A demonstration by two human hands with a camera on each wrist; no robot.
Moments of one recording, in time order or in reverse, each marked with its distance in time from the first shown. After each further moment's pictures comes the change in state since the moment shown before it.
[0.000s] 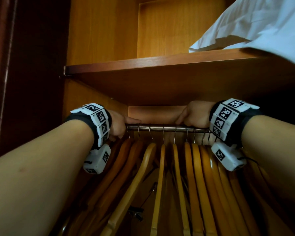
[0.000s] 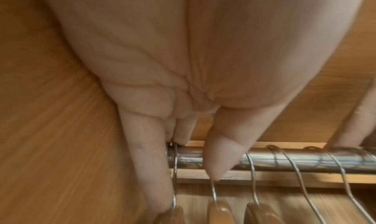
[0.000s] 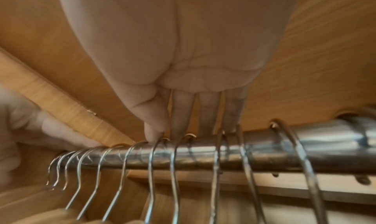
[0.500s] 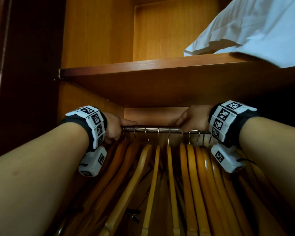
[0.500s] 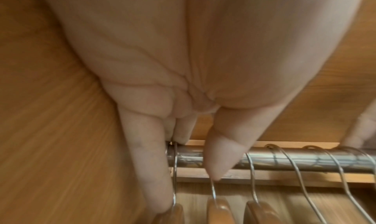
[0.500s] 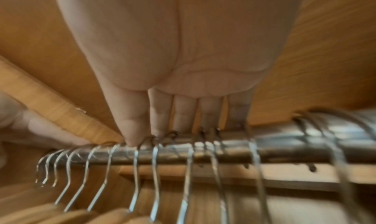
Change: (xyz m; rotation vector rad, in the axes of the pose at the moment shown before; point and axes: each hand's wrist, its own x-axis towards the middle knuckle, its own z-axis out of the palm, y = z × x) left_hand 0.005 -0.001 0.001 -0.006 0.001 -0.010; right_hand -0.002 0.018 0.003 0.055 -0.051 0.044
